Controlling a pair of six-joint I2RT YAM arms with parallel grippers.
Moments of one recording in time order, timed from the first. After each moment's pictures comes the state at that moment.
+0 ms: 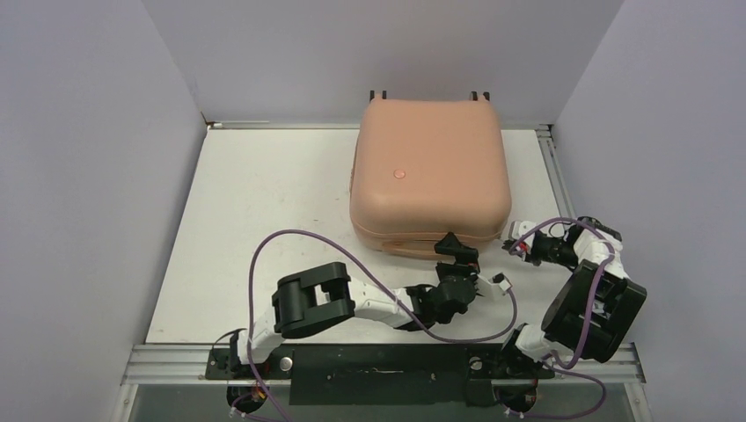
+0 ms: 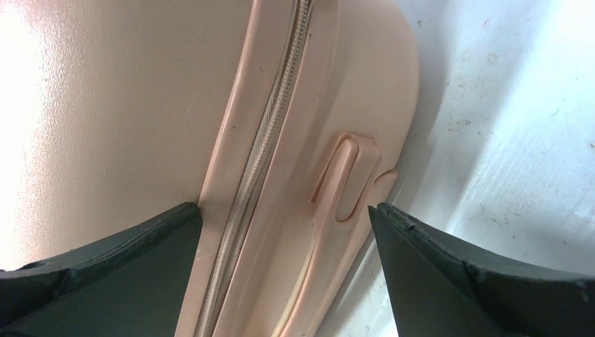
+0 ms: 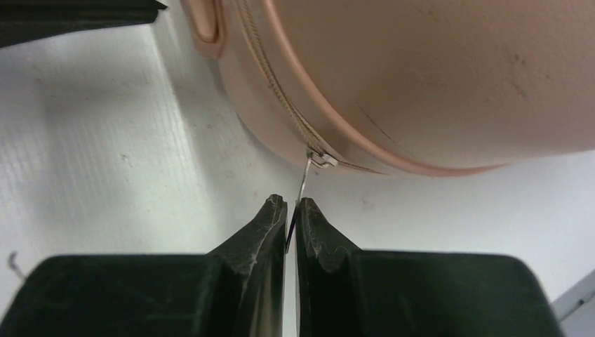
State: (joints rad) left arm -1.39 2.15 1.30 0.58 -0.83 0.84; right arm -0.56 1.39 0.81 -0.98 -1.04 -2.01
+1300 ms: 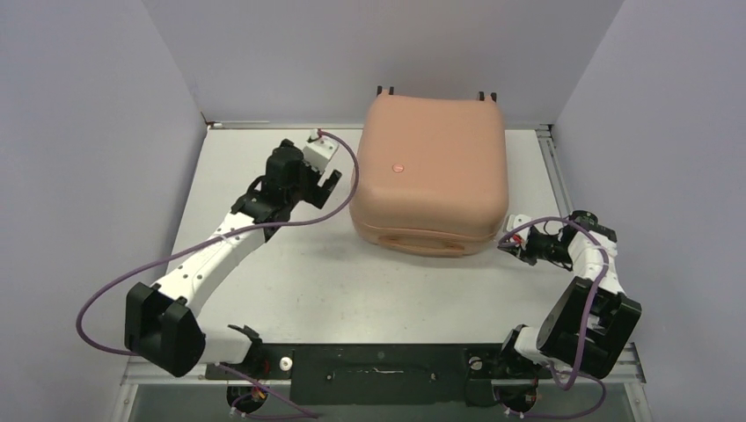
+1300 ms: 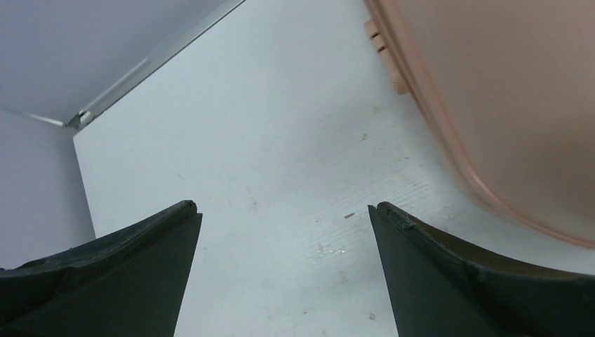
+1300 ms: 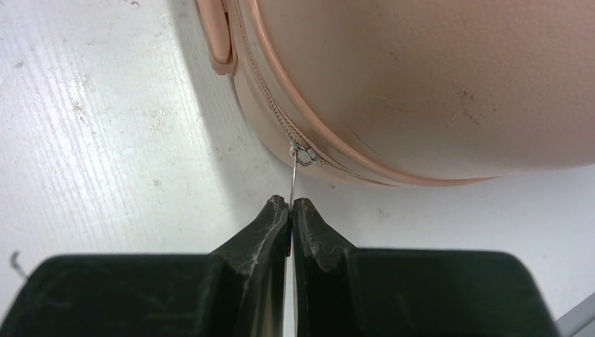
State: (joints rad) left arm -0.51 1.30 1.11 -0.26 -0.19 0.31; right arm -0.49 1.31 0.82 -1.00 -1.03 -1.83
